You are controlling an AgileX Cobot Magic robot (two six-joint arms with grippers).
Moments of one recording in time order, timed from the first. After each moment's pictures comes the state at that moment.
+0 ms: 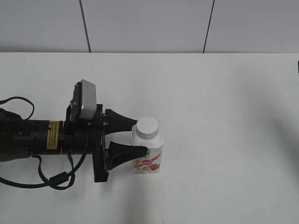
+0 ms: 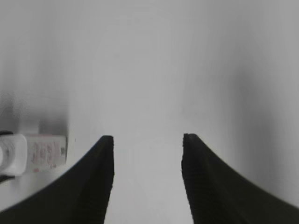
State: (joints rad) left arm -0.32 2.05 -0.68 1.21 -1.17 -0.30; right arm 0.05 1.22 -1.05 0.31 0.94 -0.05
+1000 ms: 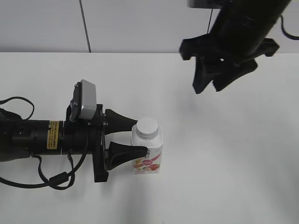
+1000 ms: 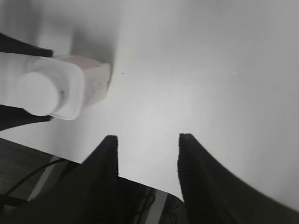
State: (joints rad) left arm -0.32 2.05 -0.68 1.21 -1.17 -0.30; right arm 0.52 1.69 -1.46 0.17 1.21 0.13
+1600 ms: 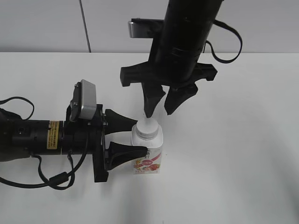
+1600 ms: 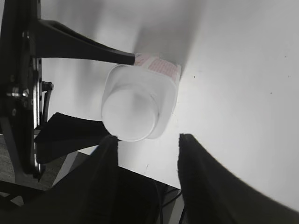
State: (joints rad) left arm -0.32 2.05 -0.68 1.21 -1.17 -0.30; right arm 0.70 1.90 -1.60 0.21 1.22 0.26
